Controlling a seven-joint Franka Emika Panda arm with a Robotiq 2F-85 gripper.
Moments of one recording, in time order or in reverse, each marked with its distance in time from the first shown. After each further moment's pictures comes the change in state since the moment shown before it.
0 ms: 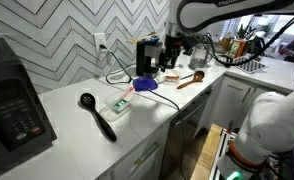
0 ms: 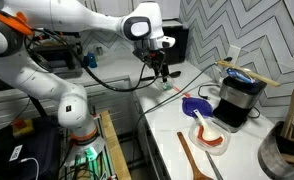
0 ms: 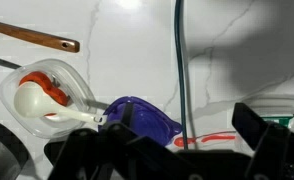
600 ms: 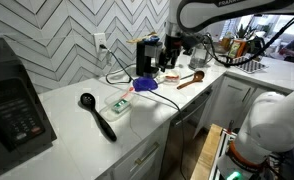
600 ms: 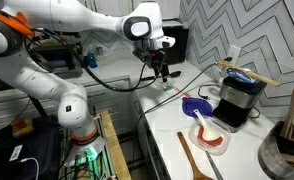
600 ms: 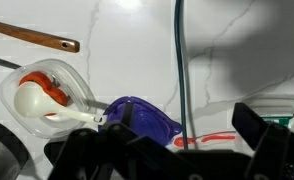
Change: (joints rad) arm 0.000 0.000 0.000 0.000 0.000 0.000 0.000
